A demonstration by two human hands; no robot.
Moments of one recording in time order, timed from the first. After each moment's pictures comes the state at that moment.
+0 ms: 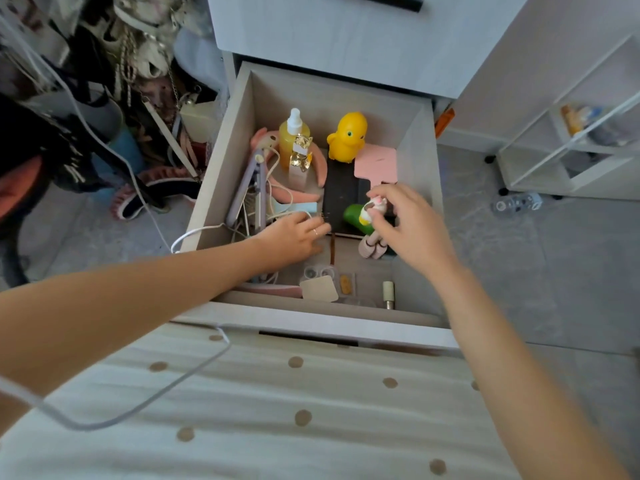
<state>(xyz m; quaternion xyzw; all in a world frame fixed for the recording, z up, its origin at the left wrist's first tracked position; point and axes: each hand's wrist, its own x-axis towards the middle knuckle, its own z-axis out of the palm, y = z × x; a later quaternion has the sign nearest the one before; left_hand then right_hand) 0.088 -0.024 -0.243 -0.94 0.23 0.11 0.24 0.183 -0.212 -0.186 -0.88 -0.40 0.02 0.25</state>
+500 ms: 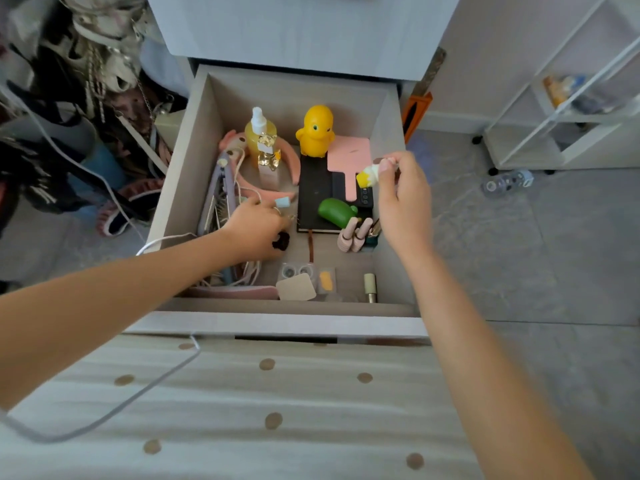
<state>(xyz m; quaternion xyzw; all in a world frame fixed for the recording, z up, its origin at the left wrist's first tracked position) 0.105 -0.019 -0.235 -0.98 0.05 0.16 0.08 0.194 -0.215 -0.187 -0.87 -0.21 -0.07 0.45</state>
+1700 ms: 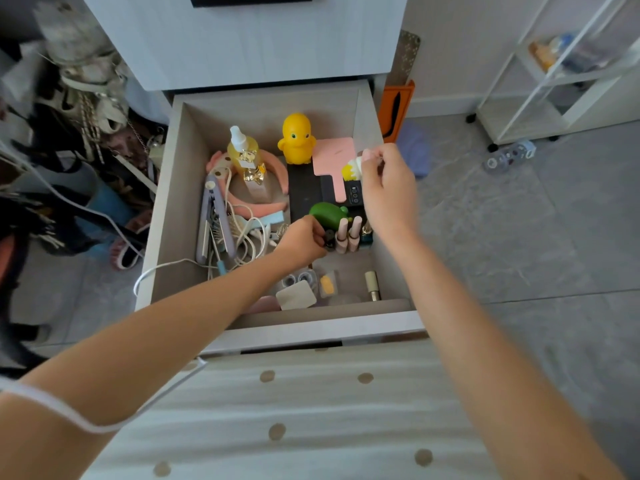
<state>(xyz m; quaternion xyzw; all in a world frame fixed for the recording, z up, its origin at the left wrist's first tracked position) 0.142 -0.087 -0.261 -0.89 -0.19 0.12 -0.40 0.205 -0.213 -0.195 -0.86 -0.14 -0.07 0.49</state>
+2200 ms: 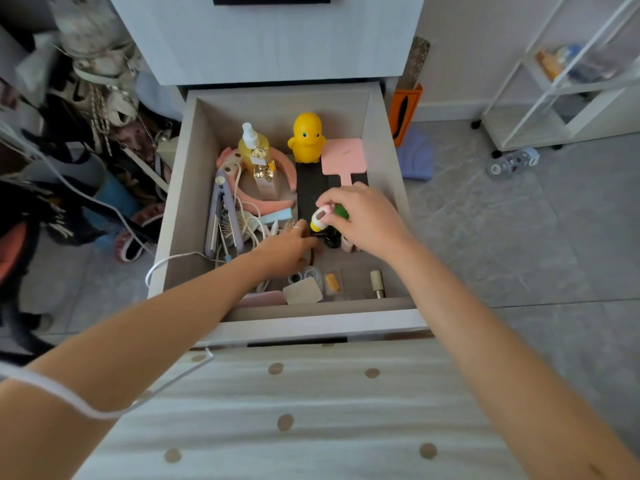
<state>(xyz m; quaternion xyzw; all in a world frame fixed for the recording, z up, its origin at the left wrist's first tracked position) 0.114 -0.048 -0.263 -0.97 0.06 0.21 -0.08 0.188 -0.208 -0.201 -0.87 -0.42 0.05 0.26</state>
